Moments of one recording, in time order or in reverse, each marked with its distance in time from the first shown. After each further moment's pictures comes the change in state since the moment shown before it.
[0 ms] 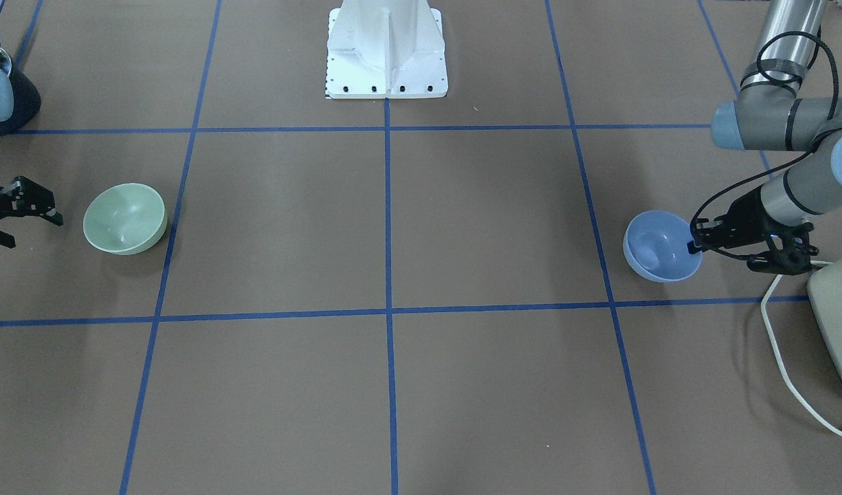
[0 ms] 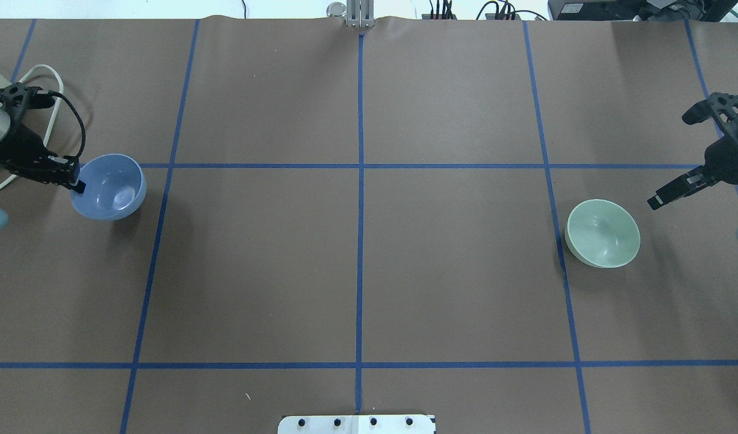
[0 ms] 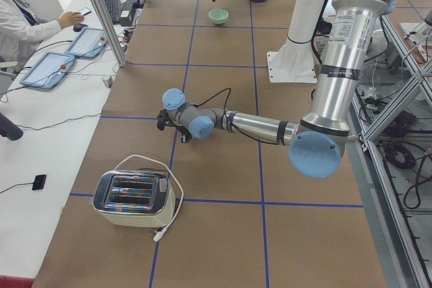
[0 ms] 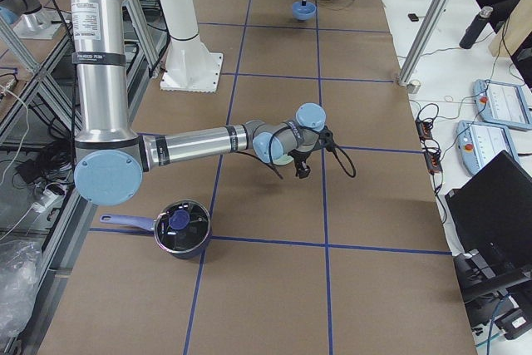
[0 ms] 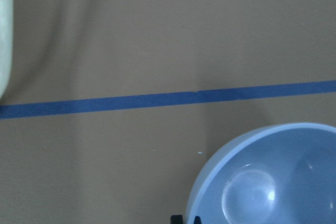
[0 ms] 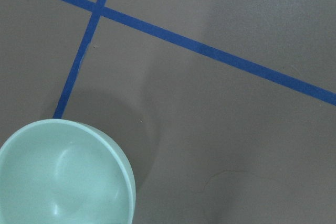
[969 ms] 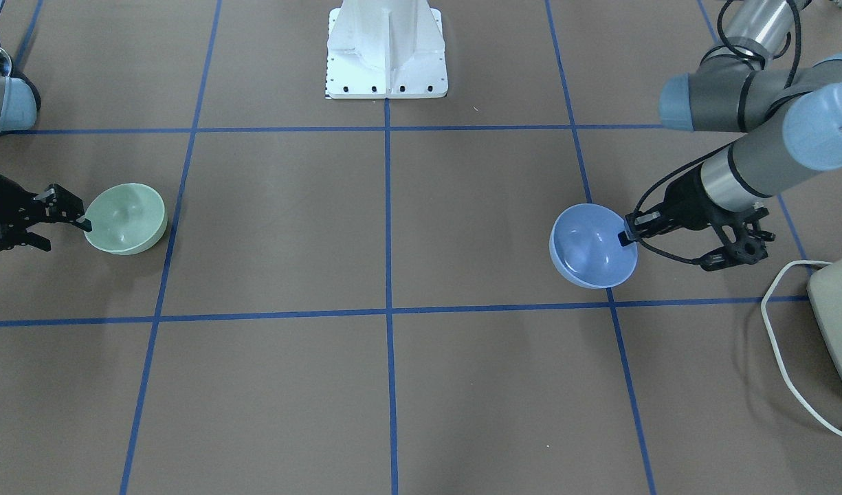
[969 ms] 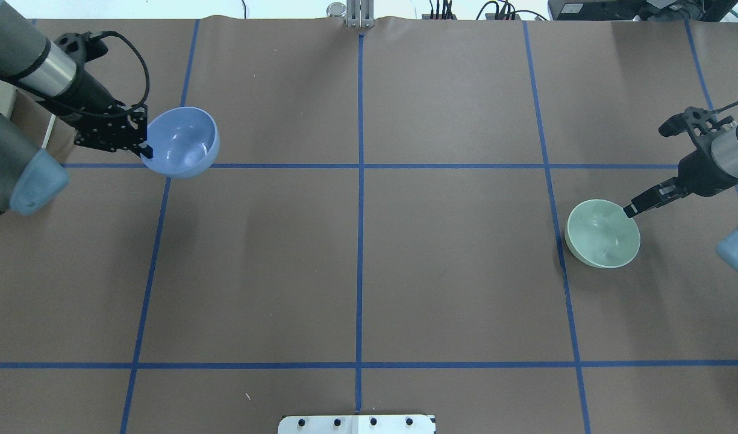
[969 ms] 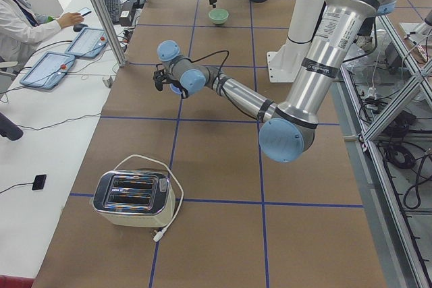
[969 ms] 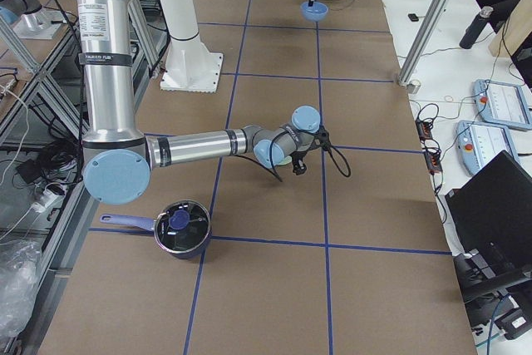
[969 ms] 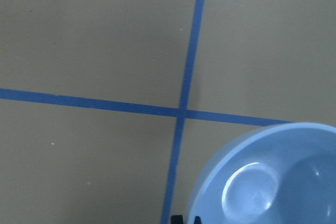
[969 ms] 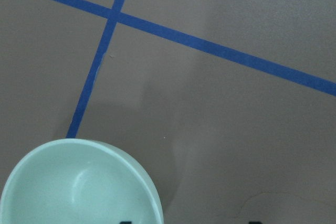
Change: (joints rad) left arm 0.070 -0.215 -0.148 0.233 -0.007 -0.427; right arm -0.075 0.005 -0.057 0.175 -0.017 0.157
